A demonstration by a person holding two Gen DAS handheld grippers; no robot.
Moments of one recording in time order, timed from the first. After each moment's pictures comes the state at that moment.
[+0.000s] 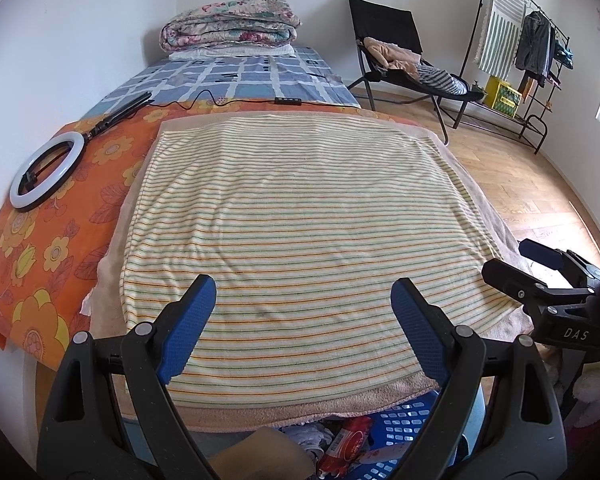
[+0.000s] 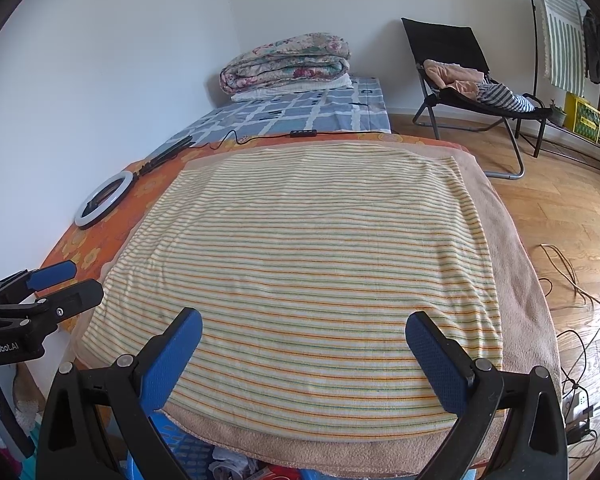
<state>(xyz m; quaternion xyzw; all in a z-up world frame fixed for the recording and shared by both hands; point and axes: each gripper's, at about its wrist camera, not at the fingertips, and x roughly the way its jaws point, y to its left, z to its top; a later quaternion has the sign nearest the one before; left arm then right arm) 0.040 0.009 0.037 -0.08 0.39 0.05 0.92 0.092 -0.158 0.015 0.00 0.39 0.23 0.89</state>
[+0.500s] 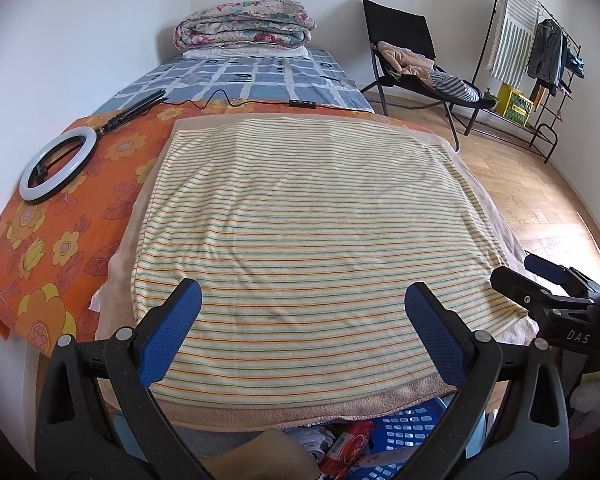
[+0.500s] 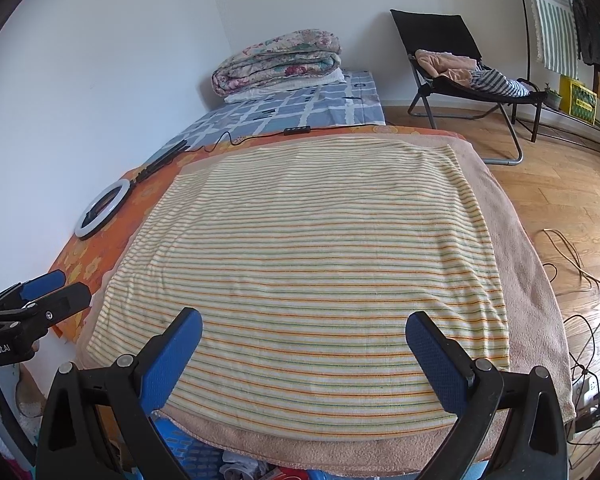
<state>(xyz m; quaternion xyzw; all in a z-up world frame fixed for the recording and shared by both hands) 0.043 0.020 0.038 -0.09 0.39 0.07 0.91 0.097 -0.162 0.011 0.03 0.40 0.22 0.89</state>
